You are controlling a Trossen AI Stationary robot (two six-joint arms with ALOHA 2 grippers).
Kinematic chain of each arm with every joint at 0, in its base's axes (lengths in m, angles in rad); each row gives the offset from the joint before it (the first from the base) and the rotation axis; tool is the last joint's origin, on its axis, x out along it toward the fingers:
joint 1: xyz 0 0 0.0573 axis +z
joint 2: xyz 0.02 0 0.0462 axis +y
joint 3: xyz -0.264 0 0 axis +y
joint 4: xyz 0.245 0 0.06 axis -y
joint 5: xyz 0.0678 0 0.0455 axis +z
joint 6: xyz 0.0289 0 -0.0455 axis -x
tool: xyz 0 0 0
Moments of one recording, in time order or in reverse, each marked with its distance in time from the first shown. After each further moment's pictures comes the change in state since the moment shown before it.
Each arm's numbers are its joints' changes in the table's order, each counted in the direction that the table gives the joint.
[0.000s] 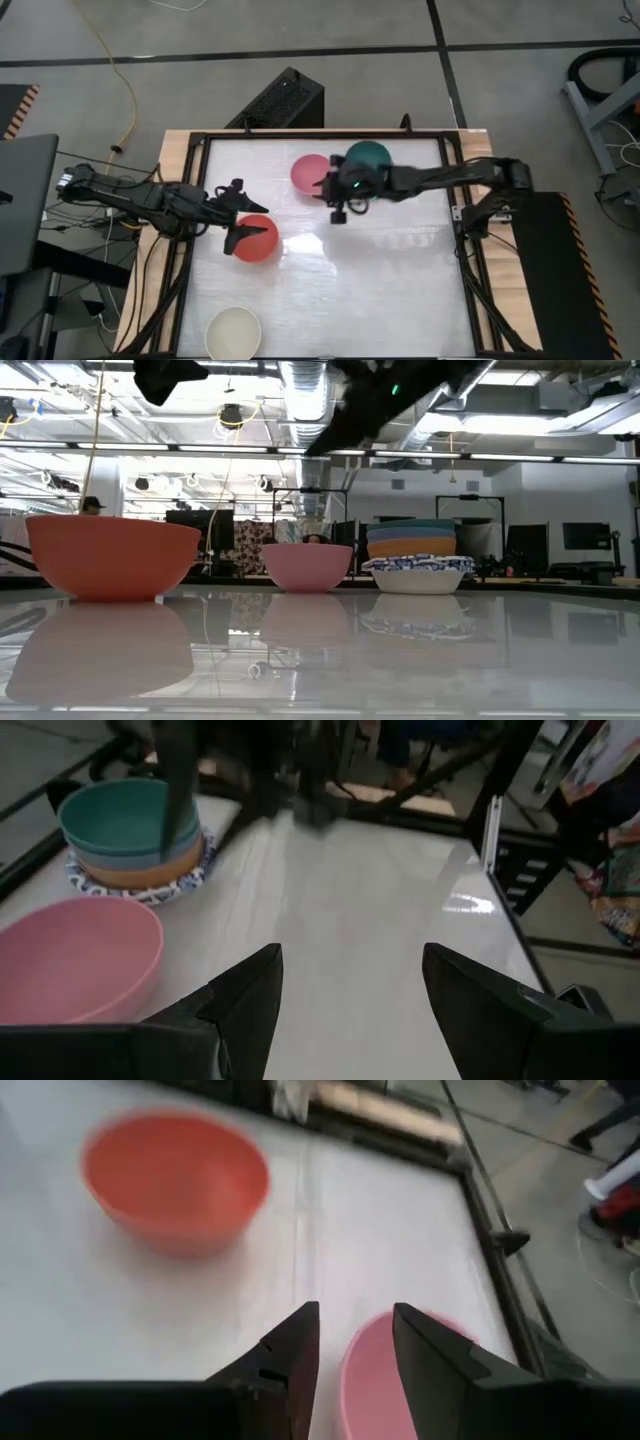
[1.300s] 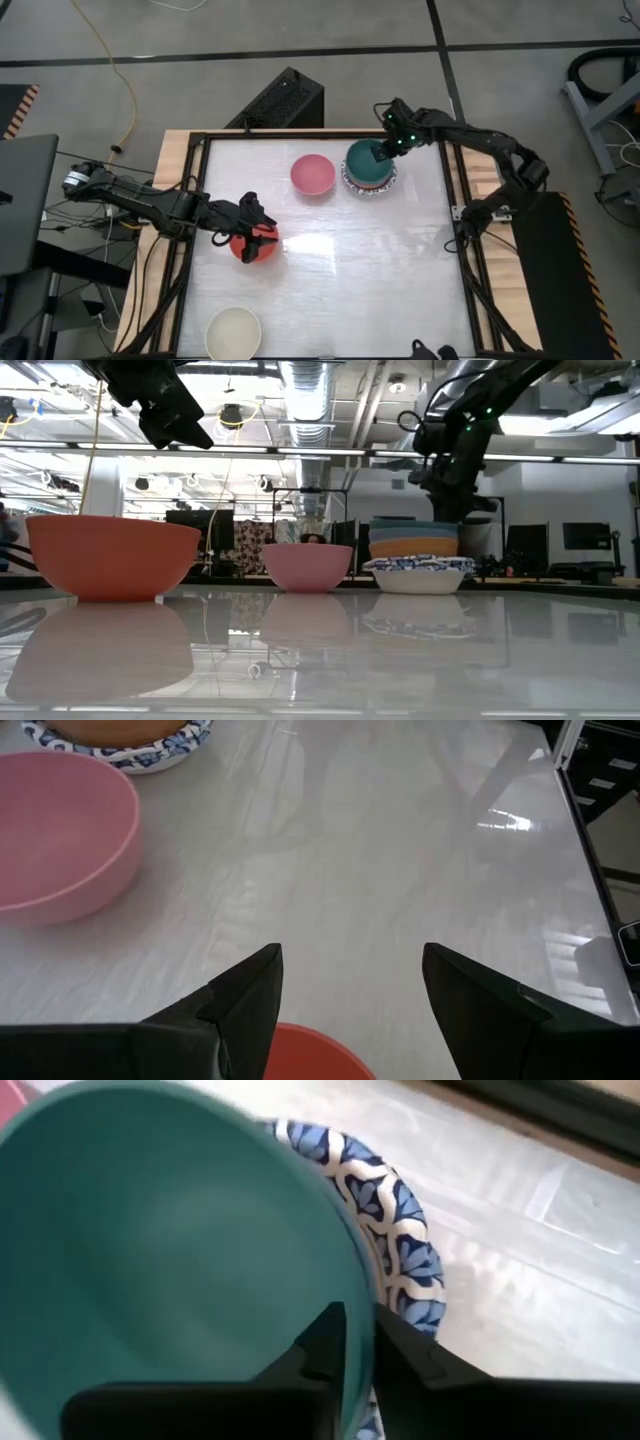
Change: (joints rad) left arm 0.000 0.233 0.000 -0.064 -0.013 0.113; right arm -0.672 -0.083 0.063 -0.674 0.212 -0.696
